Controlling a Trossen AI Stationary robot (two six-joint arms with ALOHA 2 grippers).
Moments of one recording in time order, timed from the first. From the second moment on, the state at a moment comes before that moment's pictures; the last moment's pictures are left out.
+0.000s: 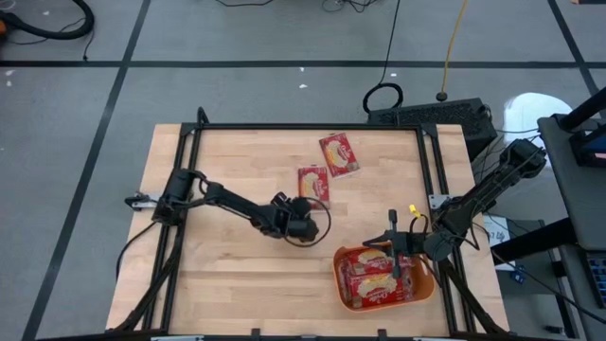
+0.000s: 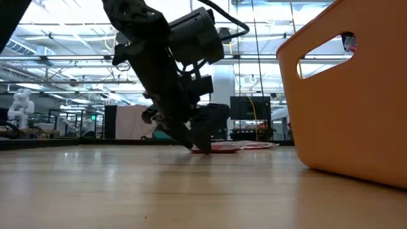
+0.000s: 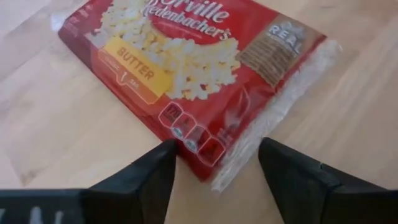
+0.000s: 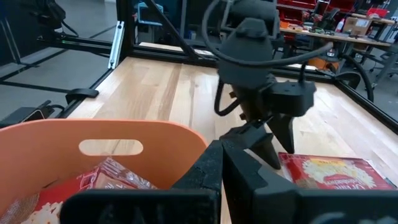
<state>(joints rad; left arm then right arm) -0.15 2.10 1.22 -0.32 -0.63 -0.76 0.75 1.02 0.31 0.42 0.73 0.12</state>
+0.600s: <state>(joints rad) -0.14 2.11 1.21 -0.15 -0.63 -0.67 0.77 1.02 0.31 0.40 0.70 0.21</state>
